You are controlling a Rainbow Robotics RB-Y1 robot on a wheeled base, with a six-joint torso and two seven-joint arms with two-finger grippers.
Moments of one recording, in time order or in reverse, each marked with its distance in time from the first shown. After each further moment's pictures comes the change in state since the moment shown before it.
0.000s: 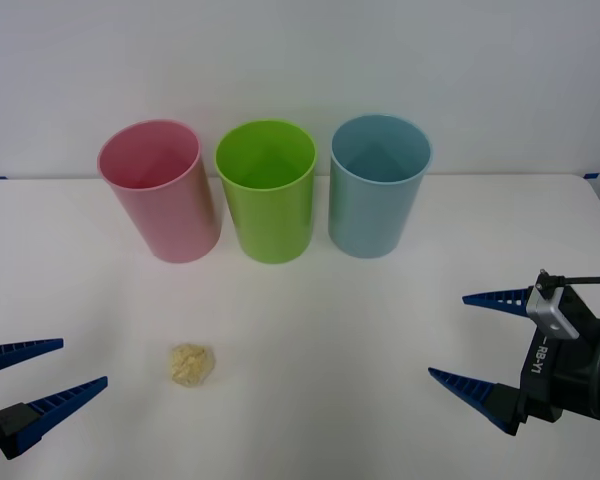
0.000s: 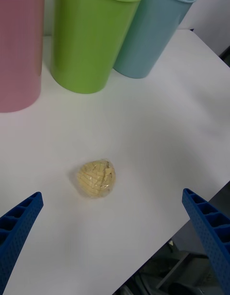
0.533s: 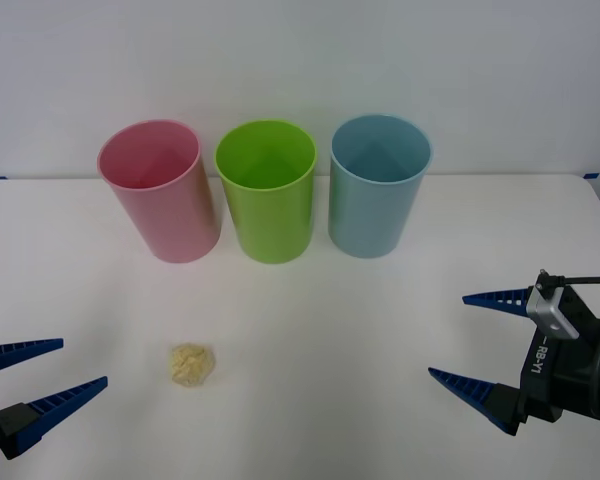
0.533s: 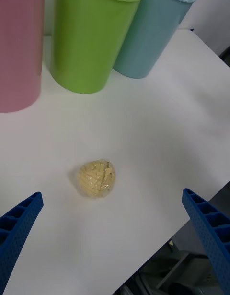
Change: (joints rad) right arm 0.000 0.000 0.000 0.000 0.000 0.000 0.000; left arm 0.000 0.000 0.000 0.000 0.000 0.000 0.000
